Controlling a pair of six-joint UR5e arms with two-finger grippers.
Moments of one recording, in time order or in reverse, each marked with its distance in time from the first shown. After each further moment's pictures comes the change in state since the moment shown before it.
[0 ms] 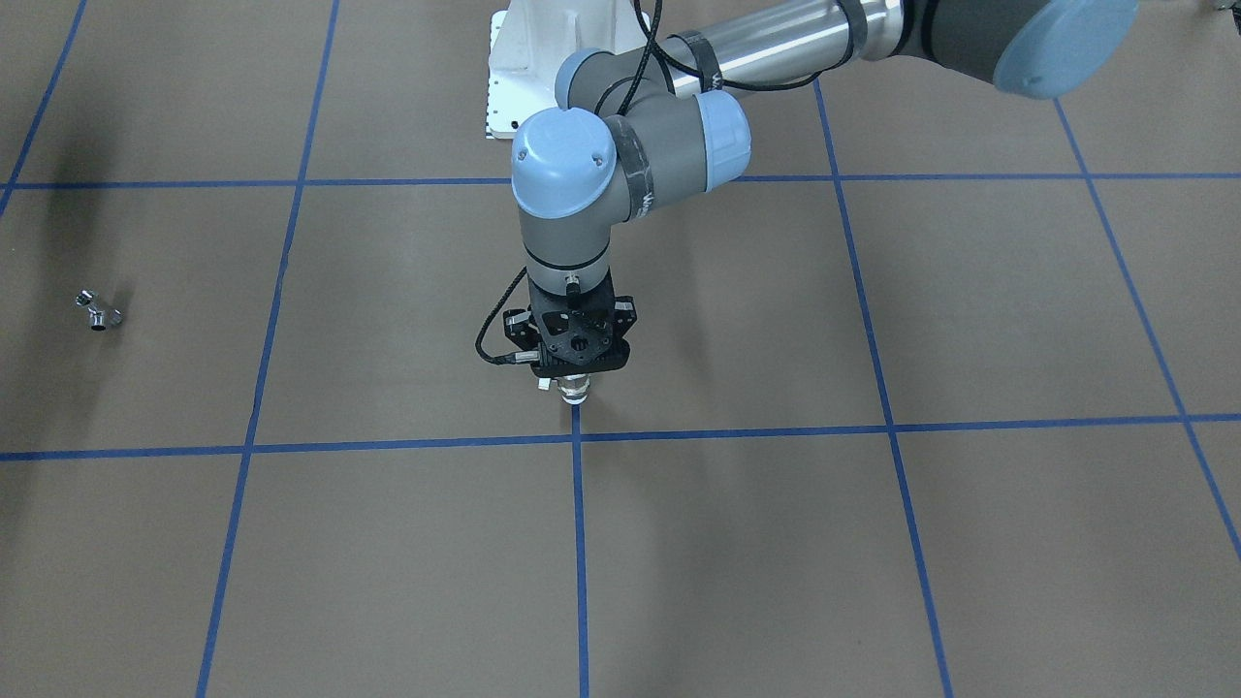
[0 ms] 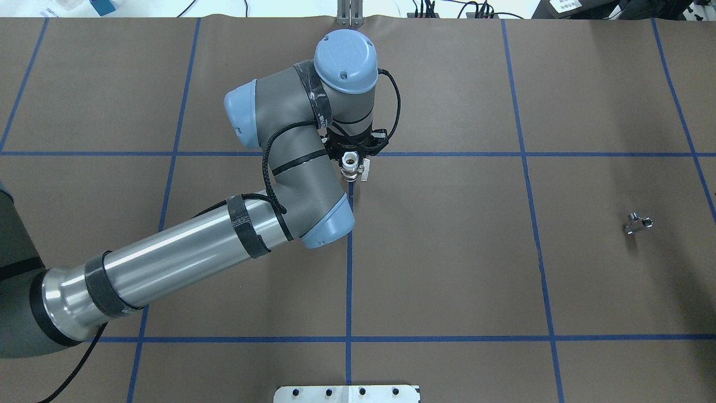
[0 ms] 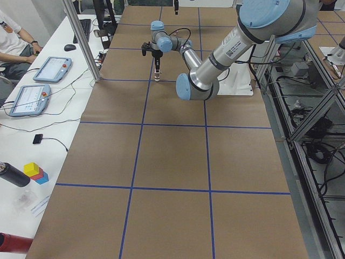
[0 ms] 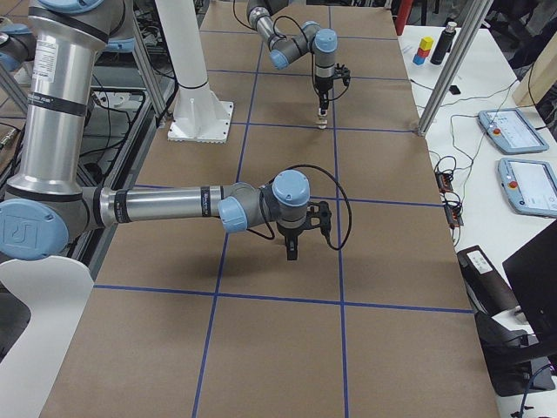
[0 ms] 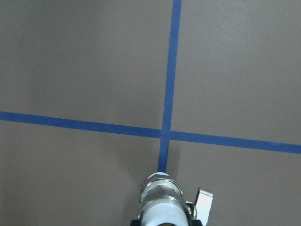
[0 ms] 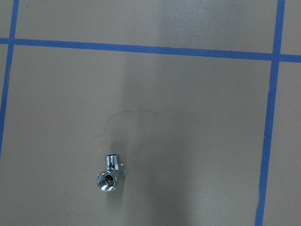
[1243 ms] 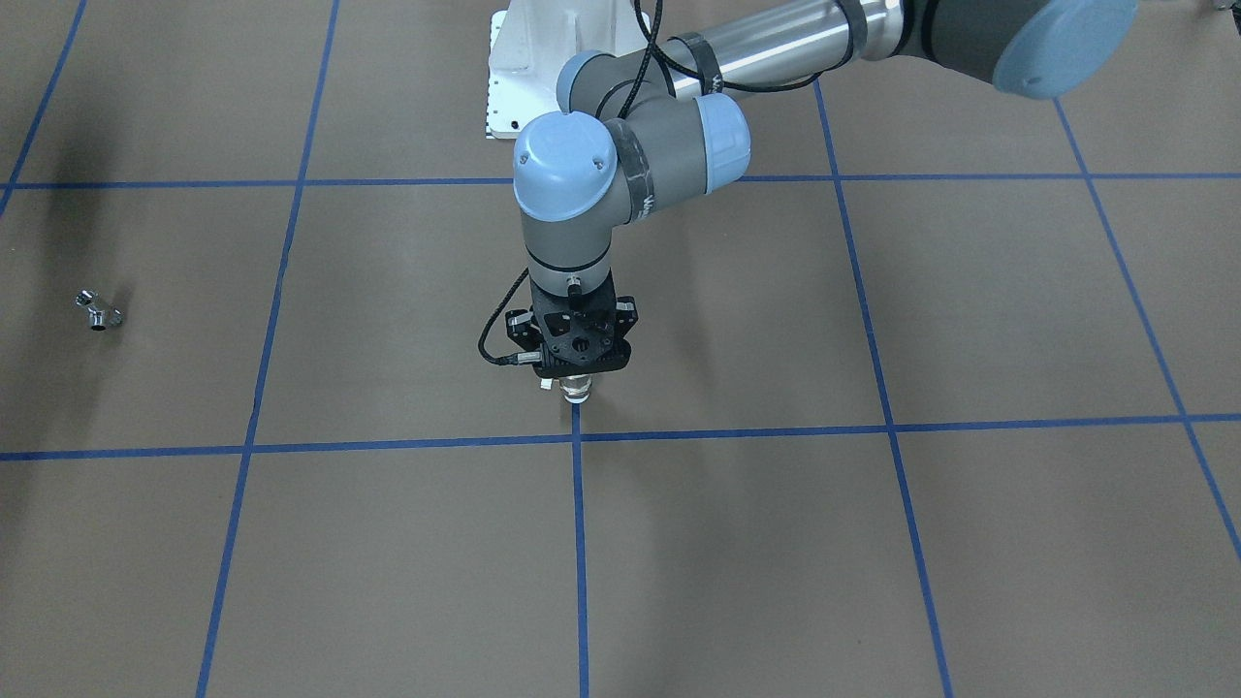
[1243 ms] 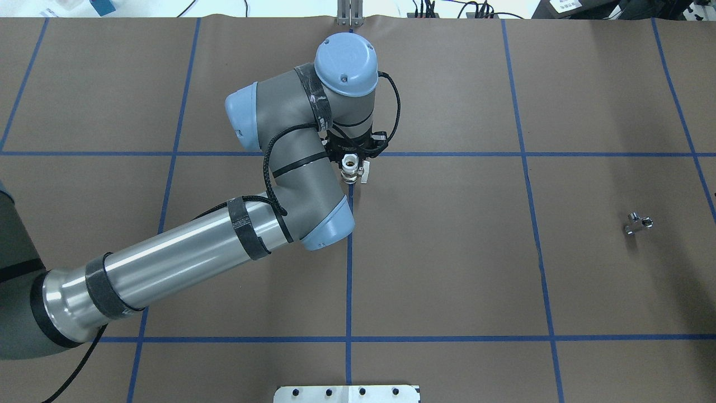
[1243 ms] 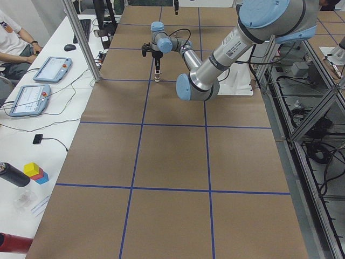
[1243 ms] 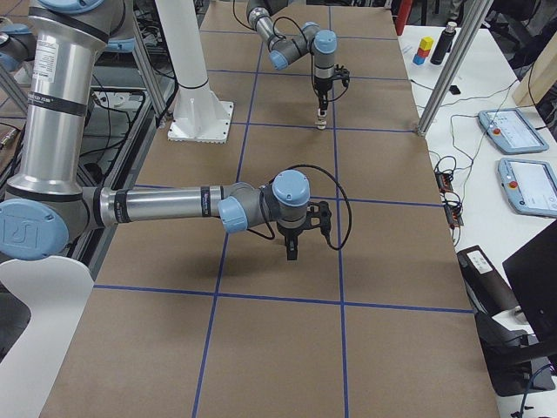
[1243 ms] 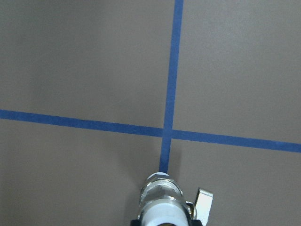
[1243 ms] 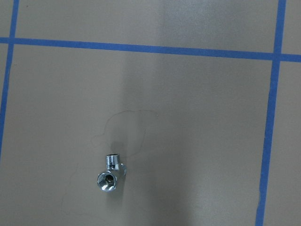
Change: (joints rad) left arm 0.005 0.002 0.003 -0.003 0.000 0.000; right arm -0.002 0.000 0.000 0.000 0.000 0.000
